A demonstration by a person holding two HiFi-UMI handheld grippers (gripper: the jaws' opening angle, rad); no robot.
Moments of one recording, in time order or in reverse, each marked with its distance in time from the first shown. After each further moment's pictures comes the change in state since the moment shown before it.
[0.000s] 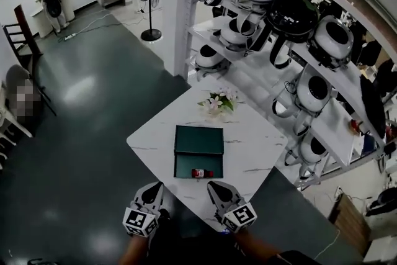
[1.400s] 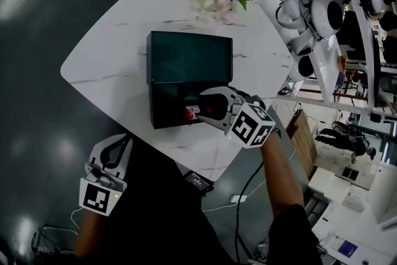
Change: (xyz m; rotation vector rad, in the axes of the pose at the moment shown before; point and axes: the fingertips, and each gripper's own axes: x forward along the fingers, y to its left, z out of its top) left arm 0.045 0.077 -0.115 -0.071 0.215 -0.269; right arm 0.098 -0.081 -0.151 -0.550 0.956 0.524
